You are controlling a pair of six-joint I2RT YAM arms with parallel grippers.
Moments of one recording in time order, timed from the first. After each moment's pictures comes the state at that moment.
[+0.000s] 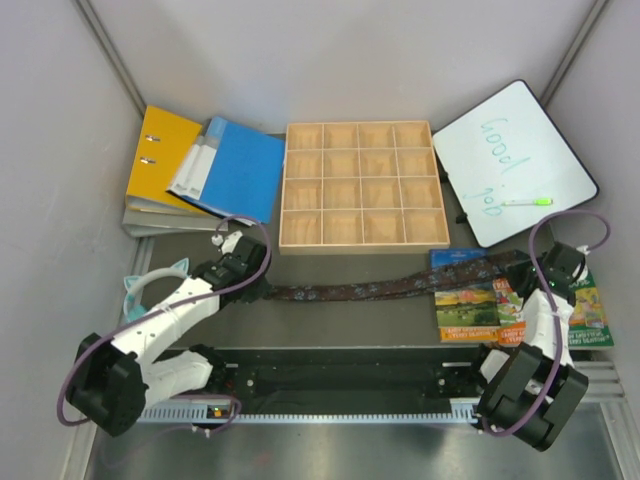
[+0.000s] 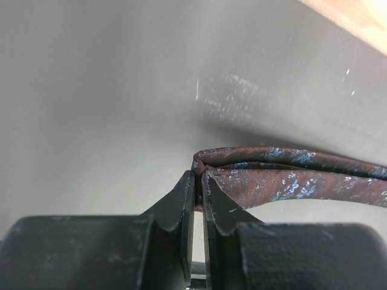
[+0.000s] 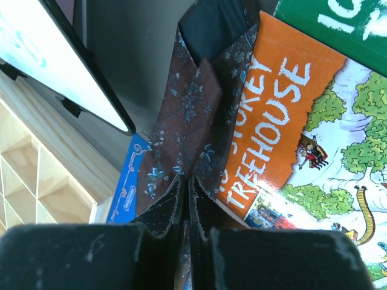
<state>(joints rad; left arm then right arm) -0.53 1.07 0.64 -0.65 -0.23 -0.94 -0.58 0.98 0.49 -0.31 -0.18 0.75</state>
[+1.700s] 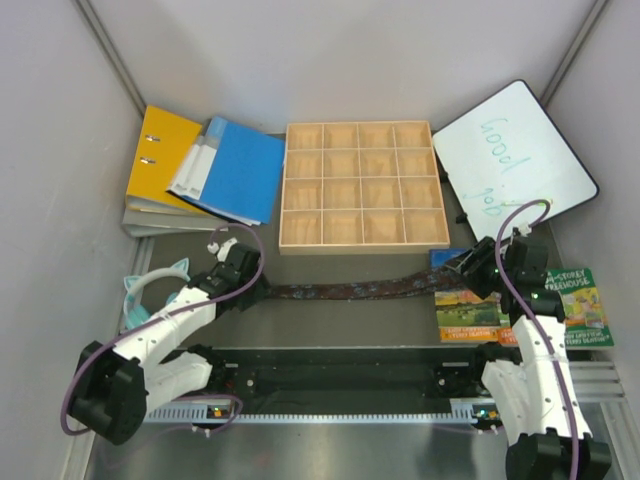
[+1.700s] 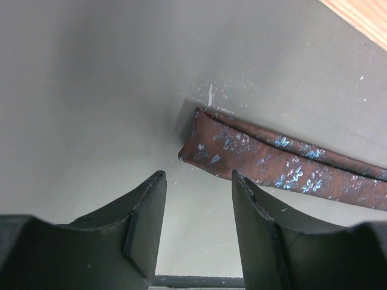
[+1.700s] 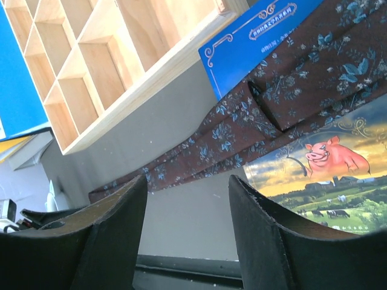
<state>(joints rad) -0.46 1.04 0.53 -0.51 -0.15 -0.92 -0.13 0.68 0.58 -0.64 -0.34 0.72</state>
